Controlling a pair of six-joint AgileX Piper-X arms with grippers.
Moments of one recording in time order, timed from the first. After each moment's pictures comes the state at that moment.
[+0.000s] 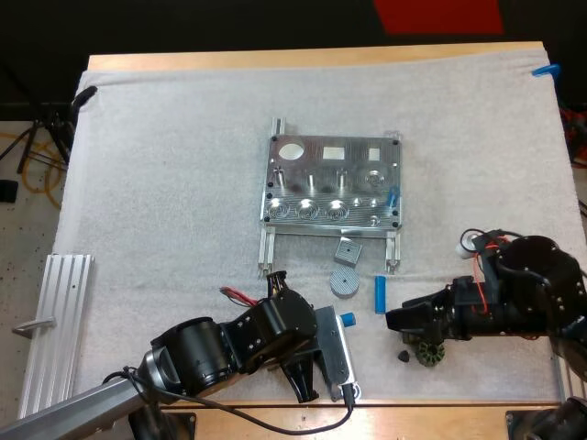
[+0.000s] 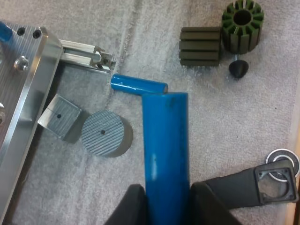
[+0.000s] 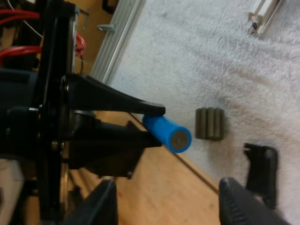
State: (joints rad) left arm -1.11 0.98 -0.88 0.92 -0.06 -1.49; right arm 0.62 0.77 -0.79 0.83 -0.66 -1.34
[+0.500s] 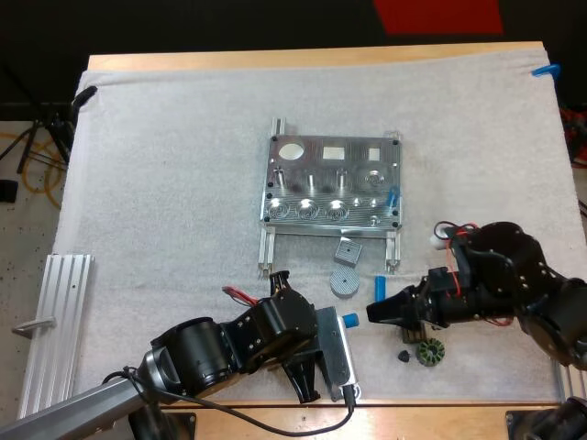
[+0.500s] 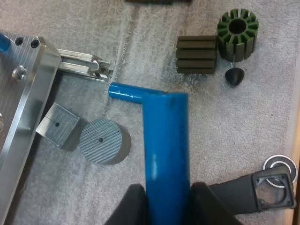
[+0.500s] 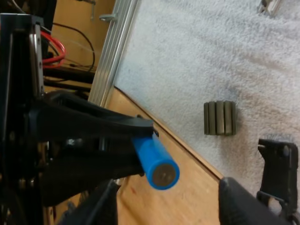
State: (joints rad) left arm -1.11 0.98 -0.88 0.91 -0.05 -1.48; right arm 0.62 0.93 -0.77 0.72 -0.75 -1.29
